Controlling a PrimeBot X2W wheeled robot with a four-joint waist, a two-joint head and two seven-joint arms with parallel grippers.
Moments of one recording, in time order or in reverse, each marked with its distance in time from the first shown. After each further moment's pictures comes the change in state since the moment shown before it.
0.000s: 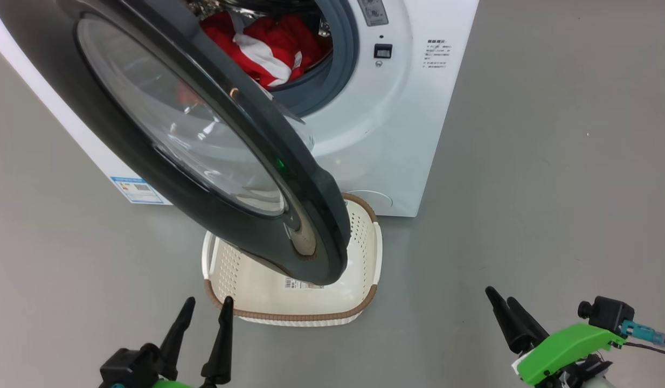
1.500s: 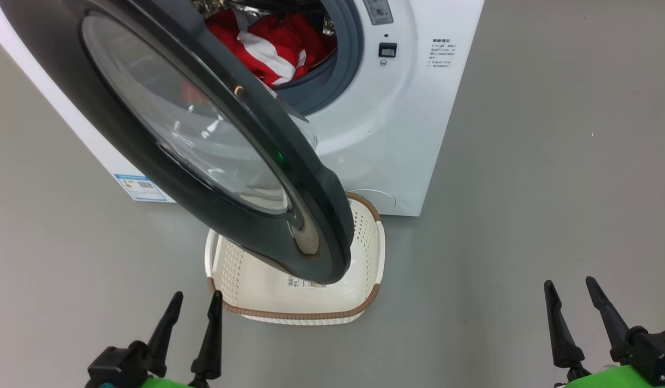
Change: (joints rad) left arm 0.003 0.000 0.035 -0.027 0.027 0.000 0.000; right arm 0.314 0.226 -0.586 -0.402 -1.094 0.000 -0.083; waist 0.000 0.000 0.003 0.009
